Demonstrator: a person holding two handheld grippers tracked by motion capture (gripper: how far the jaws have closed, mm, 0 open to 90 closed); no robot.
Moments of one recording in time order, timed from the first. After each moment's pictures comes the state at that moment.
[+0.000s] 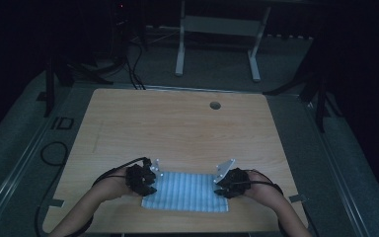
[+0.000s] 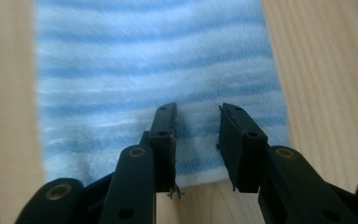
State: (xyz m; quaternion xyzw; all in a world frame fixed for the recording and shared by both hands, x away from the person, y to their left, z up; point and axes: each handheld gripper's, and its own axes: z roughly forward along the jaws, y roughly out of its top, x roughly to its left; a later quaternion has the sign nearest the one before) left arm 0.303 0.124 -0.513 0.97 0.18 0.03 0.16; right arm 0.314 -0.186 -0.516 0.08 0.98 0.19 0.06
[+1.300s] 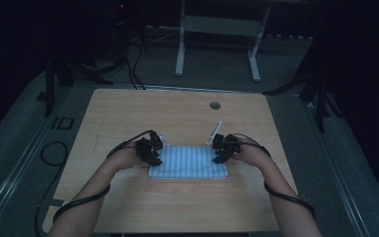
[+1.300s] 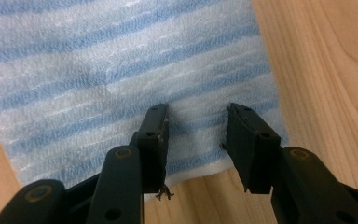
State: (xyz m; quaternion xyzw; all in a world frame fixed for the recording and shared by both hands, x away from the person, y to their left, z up) left arm 0.400 0.117 -0.516 0.96 0.24 0.05 0.16; right arm 0.435 -0.165 -0.513 0.13 0.98 0.11 0.04
